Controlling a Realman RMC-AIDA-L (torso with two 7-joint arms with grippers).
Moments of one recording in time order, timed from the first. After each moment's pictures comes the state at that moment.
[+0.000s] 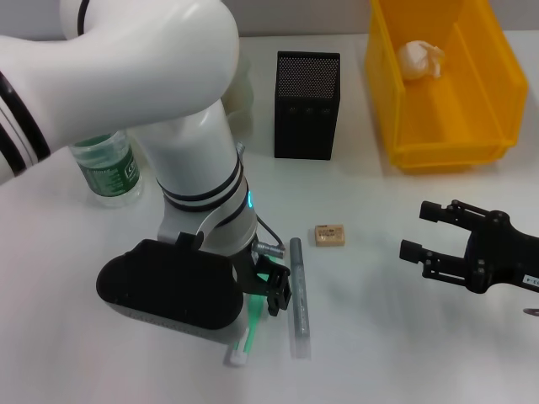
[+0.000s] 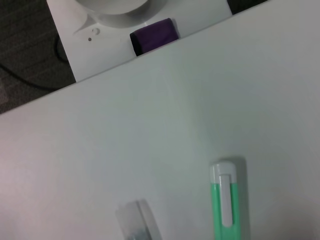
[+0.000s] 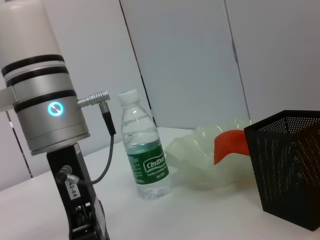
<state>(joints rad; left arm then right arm) -0.90 -2.08 1.98 1.08 2.40 1.46 -0.44 0.38 2.04 -0.46 -0.36 -2.04 -1.61 0.99</state>
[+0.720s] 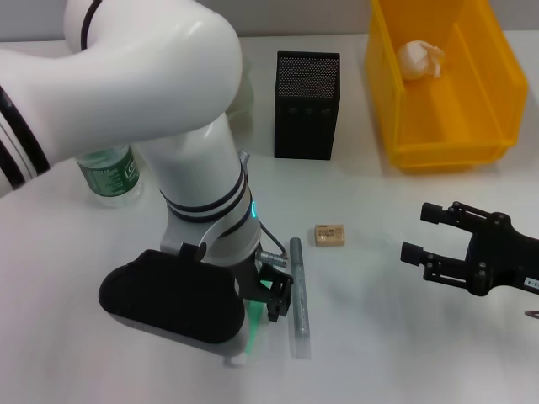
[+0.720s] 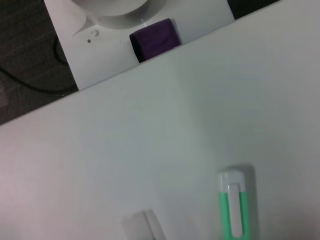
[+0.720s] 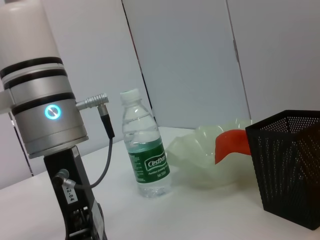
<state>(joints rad) -0.89 -2.08 2.01 1.10 2.39 1.44 -0.45 0.37 2.04 -0.46 -0.36 -2.04 -1.61 0.98</state>
